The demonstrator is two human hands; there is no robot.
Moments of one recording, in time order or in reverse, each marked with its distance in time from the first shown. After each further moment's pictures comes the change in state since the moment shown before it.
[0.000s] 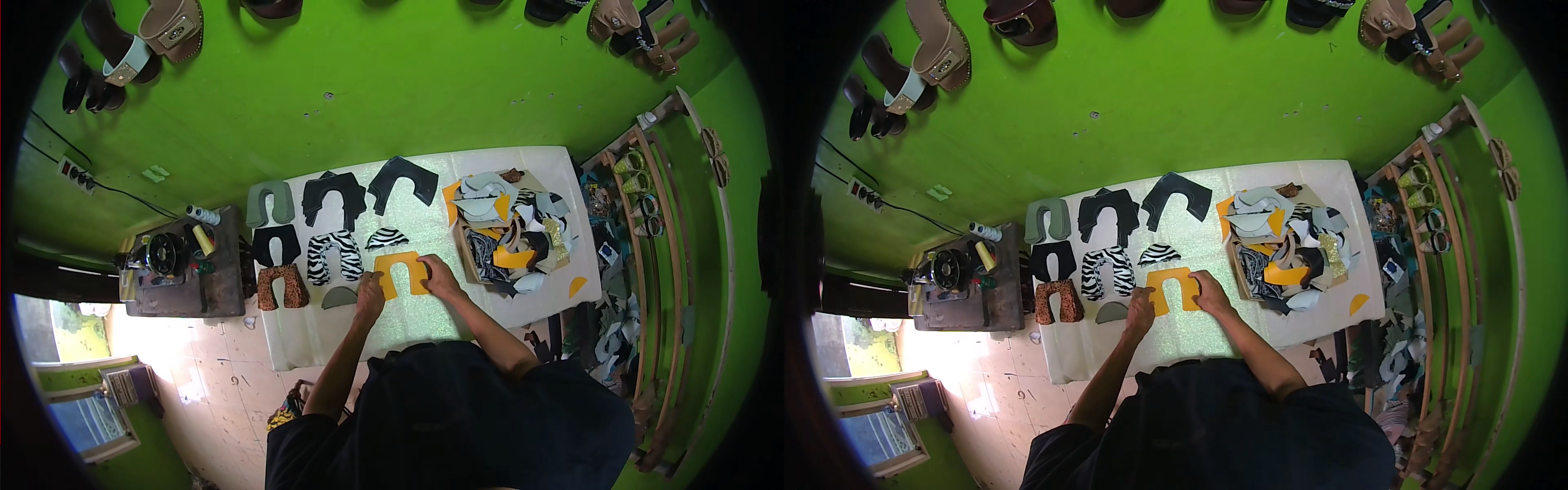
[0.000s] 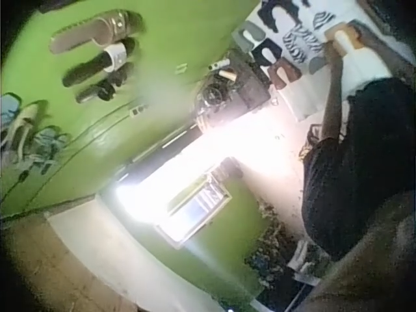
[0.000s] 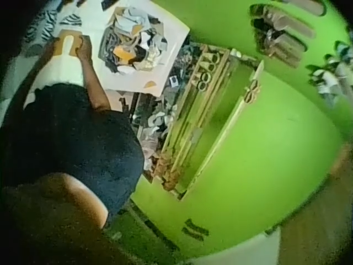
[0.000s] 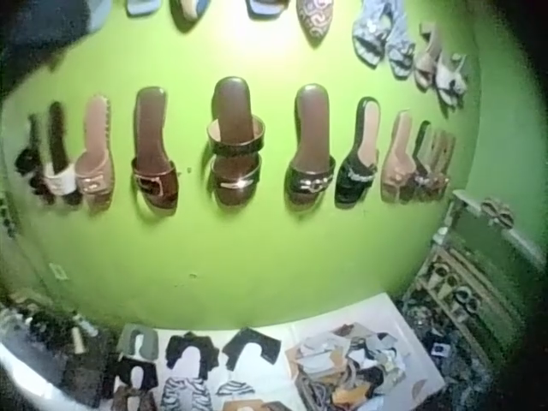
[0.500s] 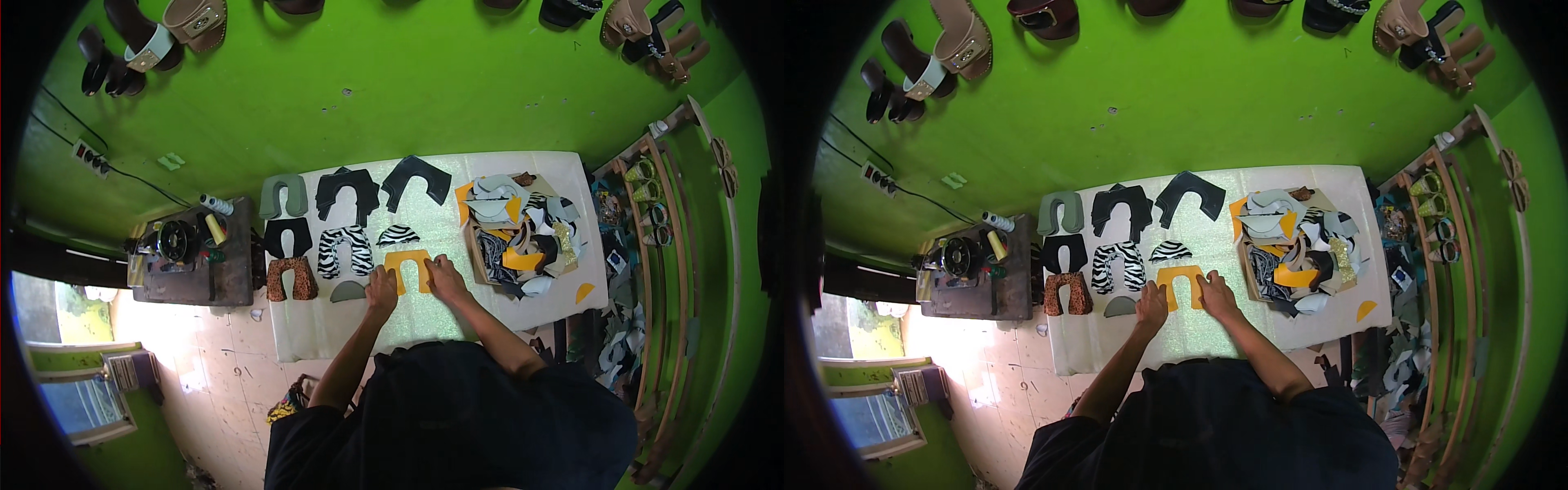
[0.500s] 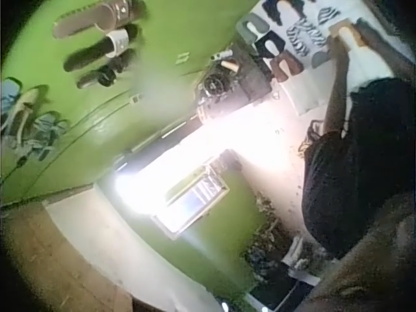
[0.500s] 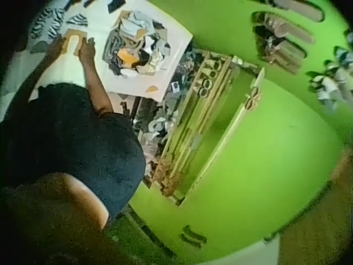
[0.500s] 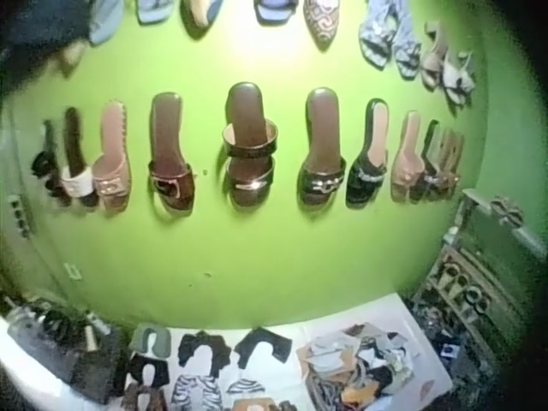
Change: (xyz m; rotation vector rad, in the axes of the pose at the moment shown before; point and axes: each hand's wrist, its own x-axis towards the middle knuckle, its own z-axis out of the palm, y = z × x) left_hand 0.020 0.057 -0.013 0.240 -0.220 -0.463; right_hand -0.012 -0.007 0.003 -0.398 -0.065 0.001
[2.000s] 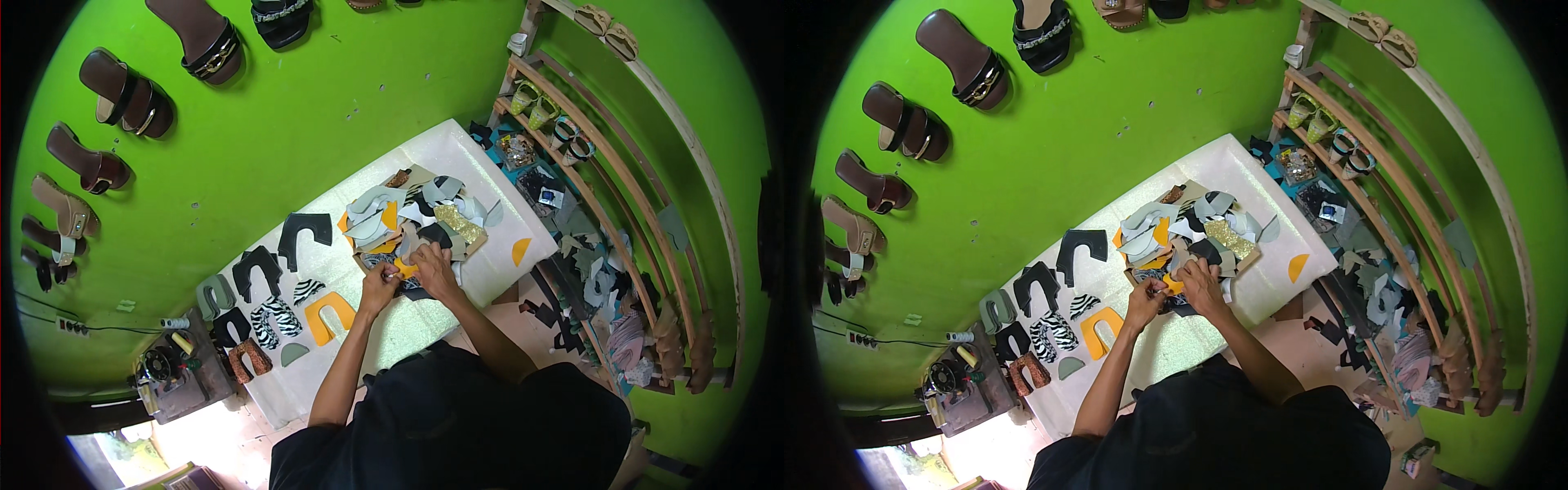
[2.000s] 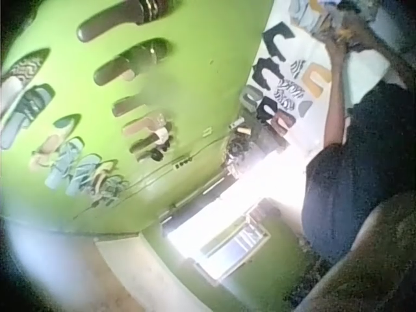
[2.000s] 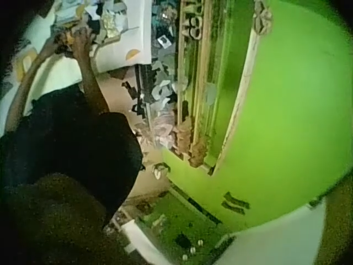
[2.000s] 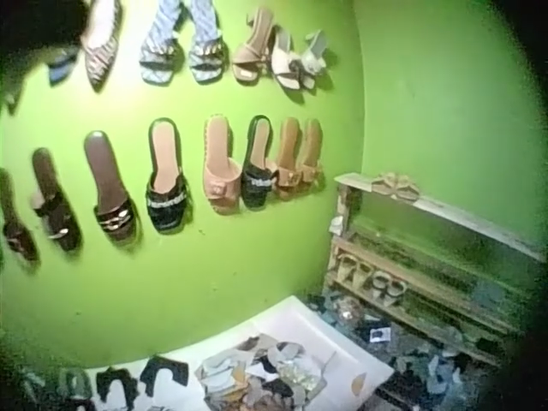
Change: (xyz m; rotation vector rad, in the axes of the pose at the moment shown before) left_hand 0.006 0.241 0.054 -0.521 -0.368 0.381; right_hand -0.106 0.137 -0.140 -0.038 0.663 -0.022
